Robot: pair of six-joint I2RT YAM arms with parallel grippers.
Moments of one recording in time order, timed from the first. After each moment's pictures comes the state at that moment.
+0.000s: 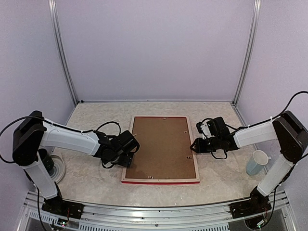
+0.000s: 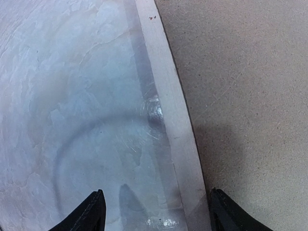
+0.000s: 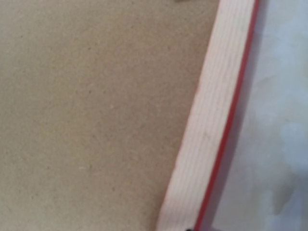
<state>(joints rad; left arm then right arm) -0.94 1.72 0.94 -0.43 -0.50 -0.57 0.53 1.63 0.72 0.09 -0.18 0.39</state>
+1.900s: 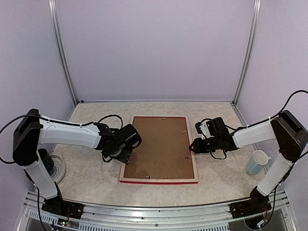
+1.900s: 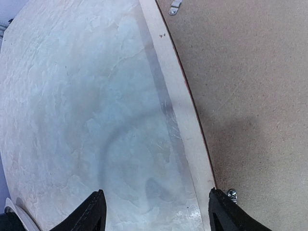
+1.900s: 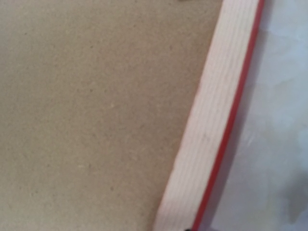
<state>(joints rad) -0.94 1.73 1.08 -0.65 -0.57 -0.49 0.53 1.65 0.72 0.12 -0.21 0.39</state>
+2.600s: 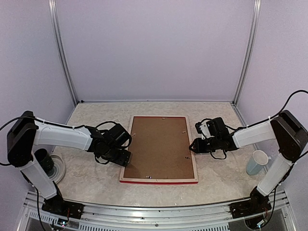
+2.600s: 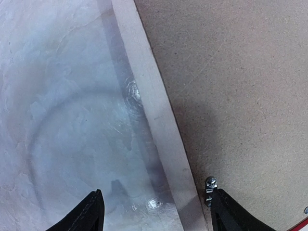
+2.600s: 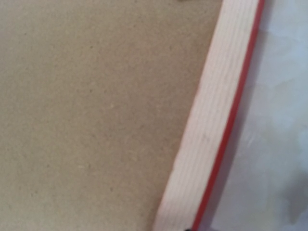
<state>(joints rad) -0.85 1.64 0.93 -0.47 -0.27 -0.46 0.53 1.65 0.72 0.12 -0.21 0.39</state>
